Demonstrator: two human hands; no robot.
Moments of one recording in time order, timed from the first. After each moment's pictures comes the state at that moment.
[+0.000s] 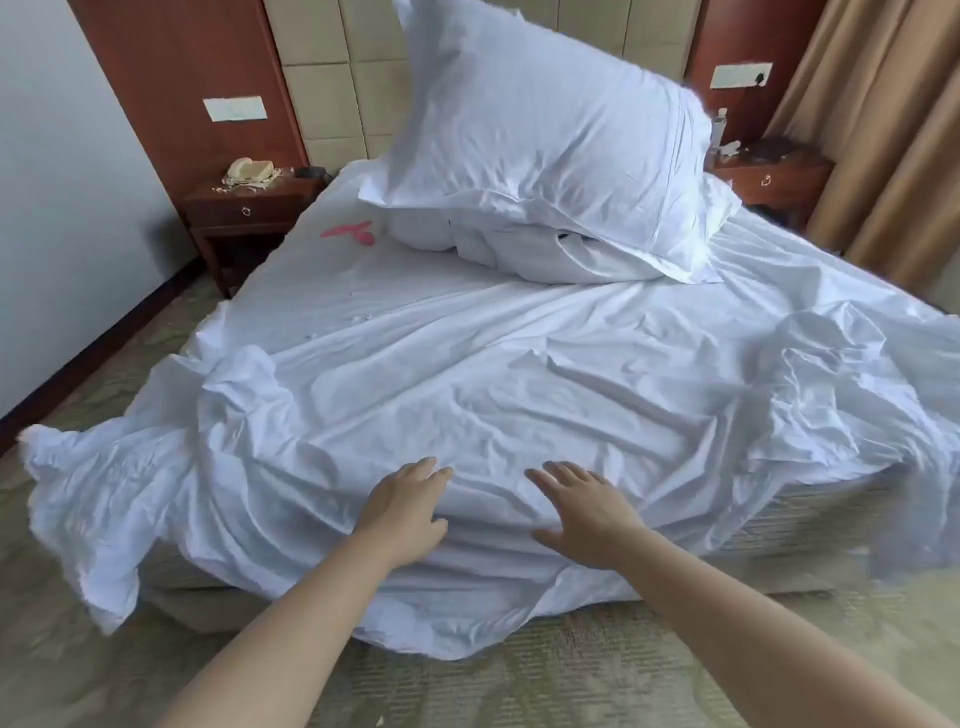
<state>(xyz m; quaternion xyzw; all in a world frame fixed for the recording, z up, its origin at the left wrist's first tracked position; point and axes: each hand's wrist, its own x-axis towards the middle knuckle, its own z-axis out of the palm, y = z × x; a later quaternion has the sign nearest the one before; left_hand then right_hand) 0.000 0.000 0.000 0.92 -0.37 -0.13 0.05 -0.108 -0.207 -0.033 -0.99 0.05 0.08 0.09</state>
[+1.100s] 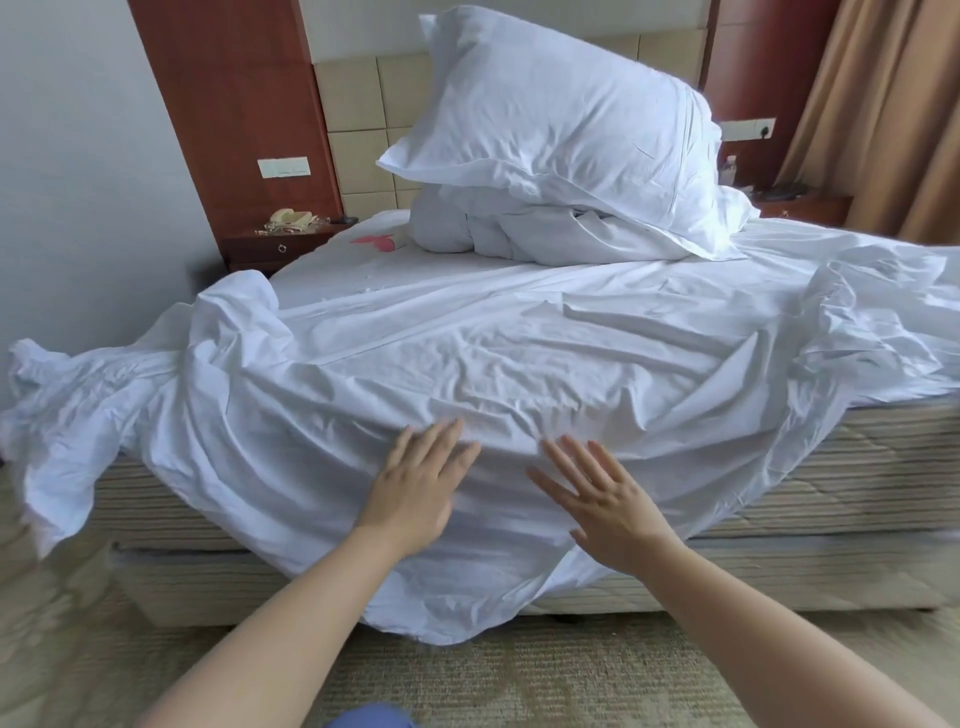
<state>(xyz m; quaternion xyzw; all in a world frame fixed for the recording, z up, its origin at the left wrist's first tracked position) -0.004 0.007 -0.182 0.86 -0.46 0.23 -0.05 -0.119 -0.222 -0.222 -0.96 -0.06 -0.19 -0.19</state>
